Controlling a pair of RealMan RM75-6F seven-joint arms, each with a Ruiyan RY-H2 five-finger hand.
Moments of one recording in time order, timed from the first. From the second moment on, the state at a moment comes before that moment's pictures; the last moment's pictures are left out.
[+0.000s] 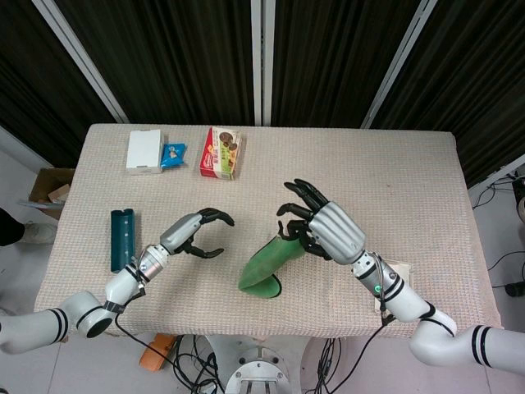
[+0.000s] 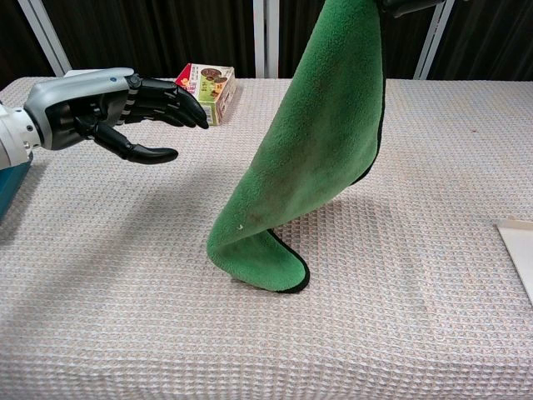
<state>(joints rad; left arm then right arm) -0.74 -1.49 -0.04 -1.35 1.57 1.01 -0.83 0.72 -1.30 0.17 -1.75 -1.65 1.23 0.12</state>
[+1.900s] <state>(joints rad) -1.10 -1.71 0.09 -1.01 1.70 0.84 -1.16 0.80 -1.33 0.22 -1.63 -1.56 1.12 0.23</state>
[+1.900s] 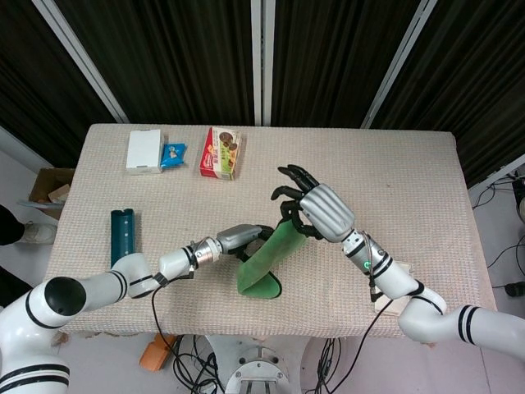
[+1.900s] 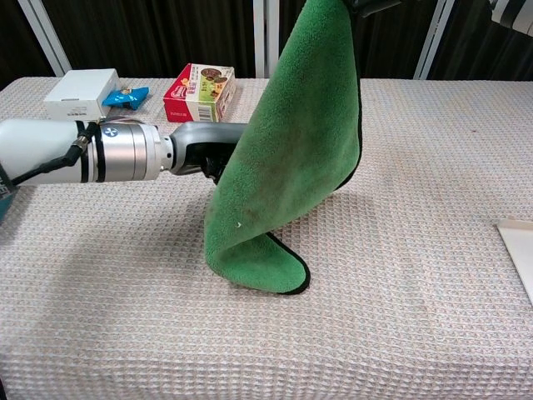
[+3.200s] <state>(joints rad) -0.75 -1.41 -0.19 -1.26 1.29 1.18 -0.69 0.92 -1.36 0.43 -1.55 -1.35 1.13 -0.07</state>
